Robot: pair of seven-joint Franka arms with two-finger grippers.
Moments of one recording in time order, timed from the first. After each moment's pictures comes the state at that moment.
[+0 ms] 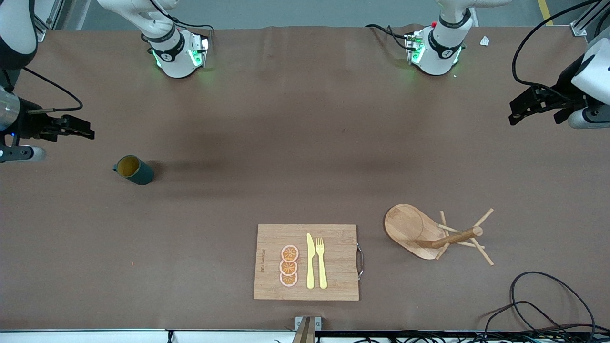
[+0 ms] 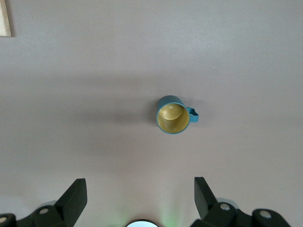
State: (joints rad) left arm -0.06 0.00 -0.06 -1.49 0.00 1.52 -0.14; right arm 0.00 0.06 -0.06 -1.61 0.02 1.50 -0.10
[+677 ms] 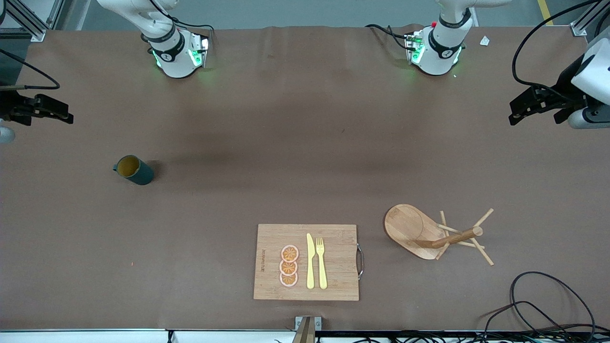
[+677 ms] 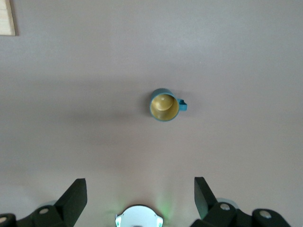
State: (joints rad) left arm -0.06 0.00 -0.06 -1.49 0.00 1.52 -0.14; right arm 0.00 0.06 -0.06 -1.47 -0.01 1.35 -0.09
